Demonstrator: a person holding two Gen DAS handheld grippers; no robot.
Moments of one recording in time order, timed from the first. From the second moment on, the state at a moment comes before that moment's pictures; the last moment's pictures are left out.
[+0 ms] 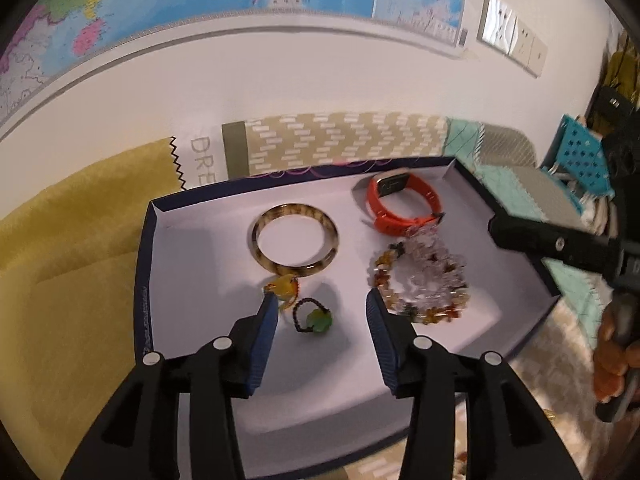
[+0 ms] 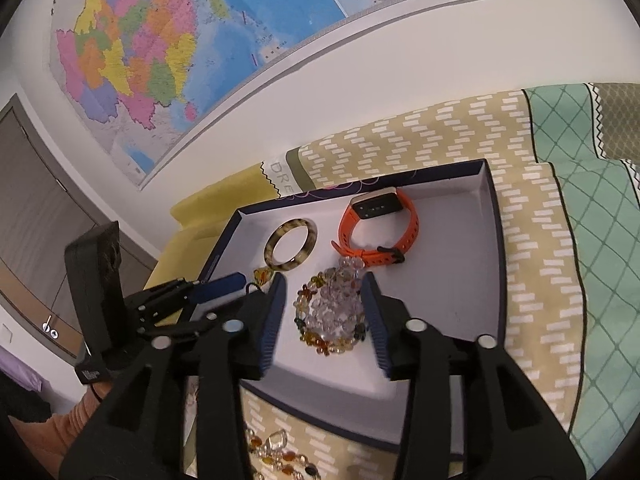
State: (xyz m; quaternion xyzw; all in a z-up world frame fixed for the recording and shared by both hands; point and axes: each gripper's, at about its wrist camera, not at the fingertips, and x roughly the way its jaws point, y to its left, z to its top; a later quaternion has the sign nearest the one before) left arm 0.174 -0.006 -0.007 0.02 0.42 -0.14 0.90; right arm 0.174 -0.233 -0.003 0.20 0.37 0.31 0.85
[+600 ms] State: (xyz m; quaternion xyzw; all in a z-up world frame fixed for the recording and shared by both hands) left arm 0.078 0.016 0.027 0.02 0.35 -0.16 0.92; right arm 0.055 -0.232 -0.007 0.07 0.37 0.33 0.86
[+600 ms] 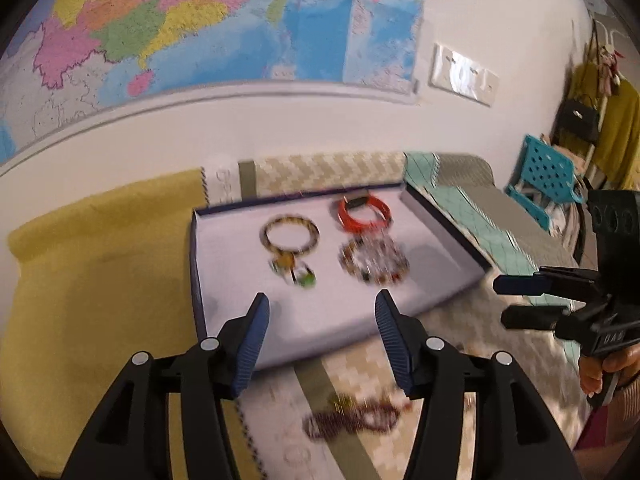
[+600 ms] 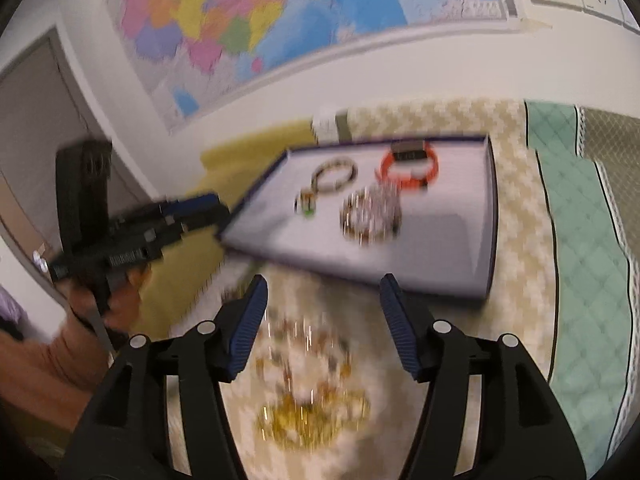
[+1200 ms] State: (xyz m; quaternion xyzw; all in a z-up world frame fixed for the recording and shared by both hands) left arm 0.029 0.015 -0.004 -0.02 0.39 -0.19 0.90; right arm 0.002 -0.212 -0.042 -0.03 0.39 0.30 0.87
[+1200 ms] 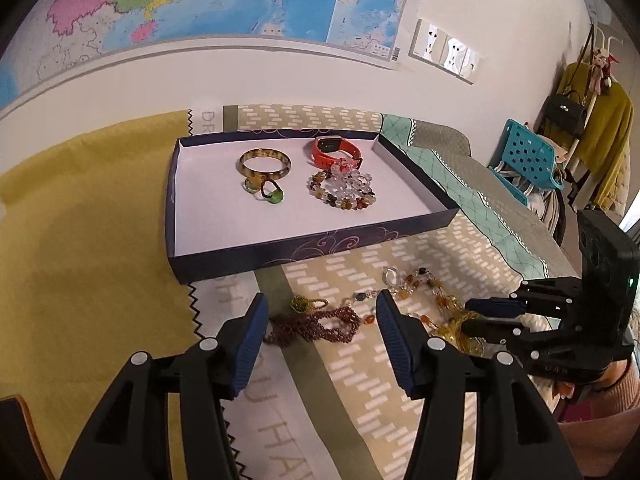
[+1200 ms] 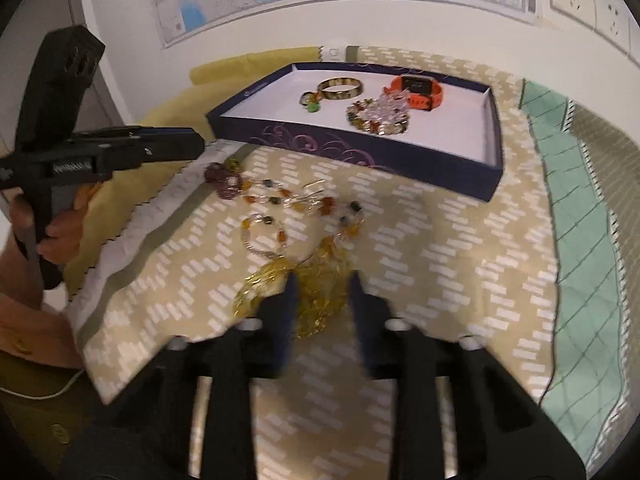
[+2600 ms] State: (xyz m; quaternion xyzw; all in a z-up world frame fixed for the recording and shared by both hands) left arm 0.057 0.003 -0.030 0.06 0.41 -0.17 0.89; right arm 0.012 -0.272 -0.046 0.13 0.39 0.28 0.86
